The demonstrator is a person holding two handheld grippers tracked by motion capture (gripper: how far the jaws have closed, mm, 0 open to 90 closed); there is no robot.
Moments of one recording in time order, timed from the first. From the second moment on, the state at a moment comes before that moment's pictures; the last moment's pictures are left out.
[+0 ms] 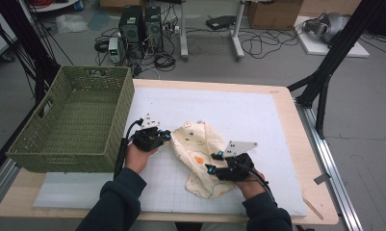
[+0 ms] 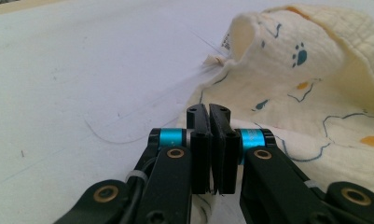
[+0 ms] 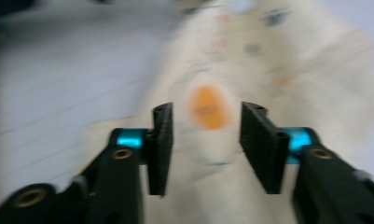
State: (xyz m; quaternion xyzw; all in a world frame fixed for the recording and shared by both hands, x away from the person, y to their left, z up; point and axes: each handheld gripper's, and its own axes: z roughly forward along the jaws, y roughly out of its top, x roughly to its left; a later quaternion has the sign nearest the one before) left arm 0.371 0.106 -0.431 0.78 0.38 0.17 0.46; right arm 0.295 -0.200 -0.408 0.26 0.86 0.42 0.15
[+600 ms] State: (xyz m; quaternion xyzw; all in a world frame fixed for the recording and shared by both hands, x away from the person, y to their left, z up) left arm 0.368 0.097 -0.435 0.80 0.36 0.16 0.45; right arm 0.331 -0.220 -0.428 0.36 0.87 0.23 0.26
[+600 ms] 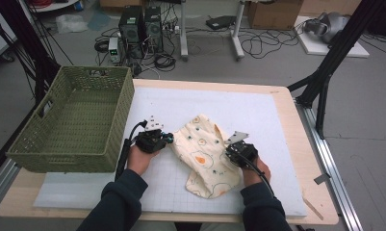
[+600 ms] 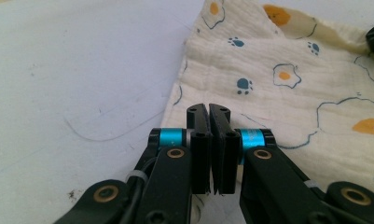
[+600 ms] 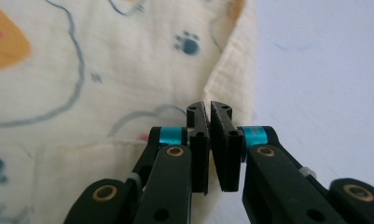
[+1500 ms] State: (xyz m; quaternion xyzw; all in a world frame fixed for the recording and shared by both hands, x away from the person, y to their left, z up) left arm 0.366 0.112 -0.428 0.76 0.41 0.19 0.46; right arm 0.366 -0.272 -0.414 0.40 0.83 0.31 0.23
